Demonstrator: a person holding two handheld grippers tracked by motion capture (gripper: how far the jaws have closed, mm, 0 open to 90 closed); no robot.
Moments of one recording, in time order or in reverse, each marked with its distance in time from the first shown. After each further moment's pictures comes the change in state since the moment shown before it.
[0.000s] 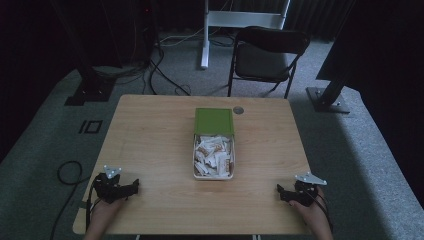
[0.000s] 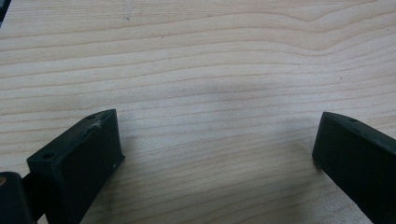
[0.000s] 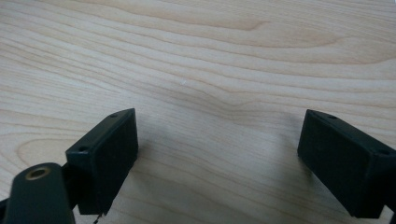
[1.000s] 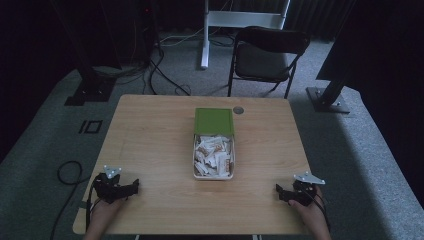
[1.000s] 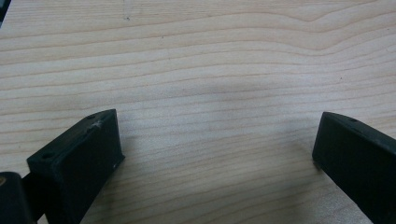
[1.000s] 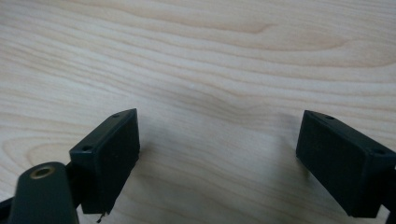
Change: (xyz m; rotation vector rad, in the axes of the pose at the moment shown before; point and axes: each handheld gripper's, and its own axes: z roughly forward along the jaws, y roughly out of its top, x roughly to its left) left arm 0.000 0.000 0.000 0.000 0.000 0.000; right arm 0.005 0.003 0.000 0.003 0.000 0.004
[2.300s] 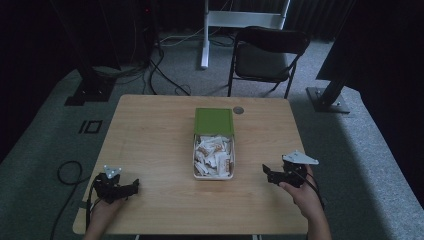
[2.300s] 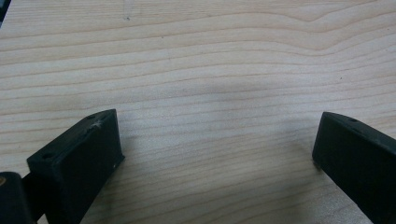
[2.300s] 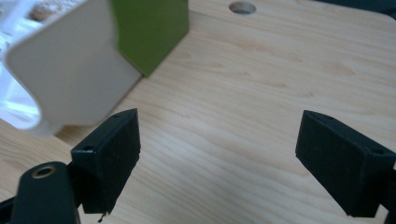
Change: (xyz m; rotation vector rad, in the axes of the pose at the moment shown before) left arm 0.000 0.000 0.000 0.000 0.000 0.000; right arm 0.041 0.084 -0.026 -0.155 0.125 -0.114
